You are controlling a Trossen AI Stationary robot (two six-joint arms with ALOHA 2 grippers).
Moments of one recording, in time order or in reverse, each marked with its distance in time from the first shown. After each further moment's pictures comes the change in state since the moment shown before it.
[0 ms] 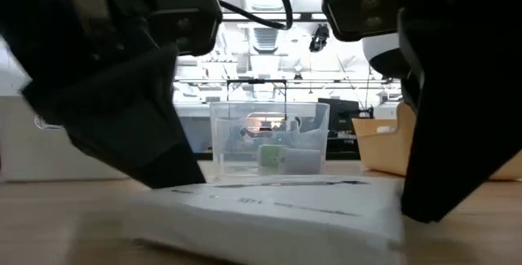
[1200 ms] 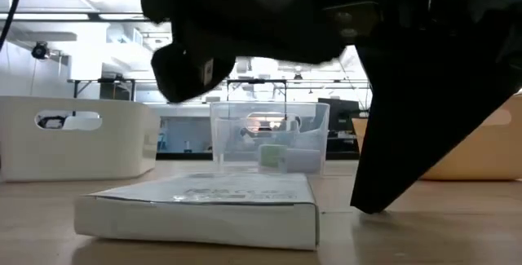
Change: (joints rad) left arm 0.053 -0.022 0.071 0.231 -0.006 0.129; right arm -0.026 0.003 -0.031 0.037 0.033 -0.024
